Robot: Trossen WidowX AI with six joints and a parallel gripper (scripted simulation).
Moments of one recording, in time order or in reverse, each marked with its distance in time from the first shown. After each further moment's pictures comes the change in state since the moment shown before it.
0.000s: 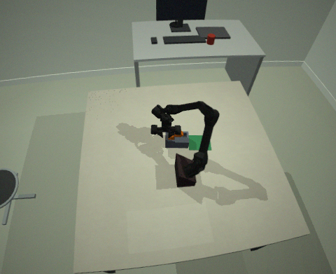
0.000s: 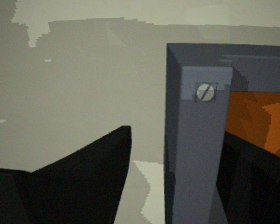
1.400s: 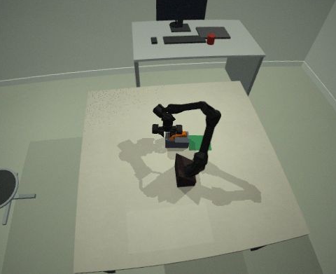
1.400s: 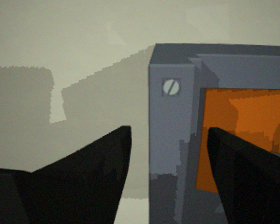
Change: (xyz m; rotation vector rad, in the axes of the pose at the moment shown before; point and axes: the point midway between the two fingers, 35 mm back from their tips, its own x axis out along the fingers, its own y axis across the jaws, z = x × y) arm -0.006 -0.007 0.001 0.003 -0.001 0.005
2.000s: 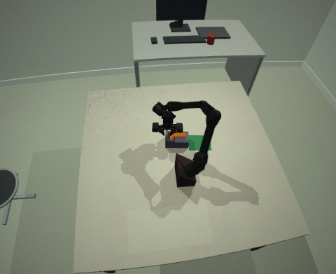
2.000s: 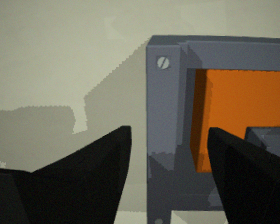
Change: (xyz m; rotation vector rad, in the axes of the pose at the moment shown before) arm -0.022 -0.002 -0.002 -0.003 0.014 -0.008
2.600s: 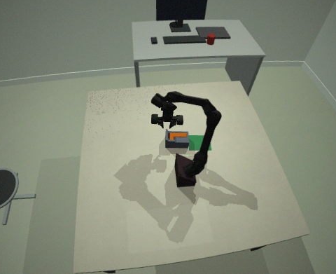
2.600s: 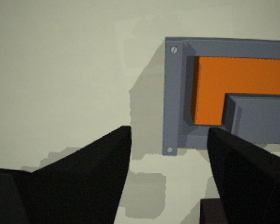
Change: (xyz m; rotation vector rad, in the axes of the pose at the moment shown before) arm -0.074 0.006 0.001 -0.005 -0.013 0.038
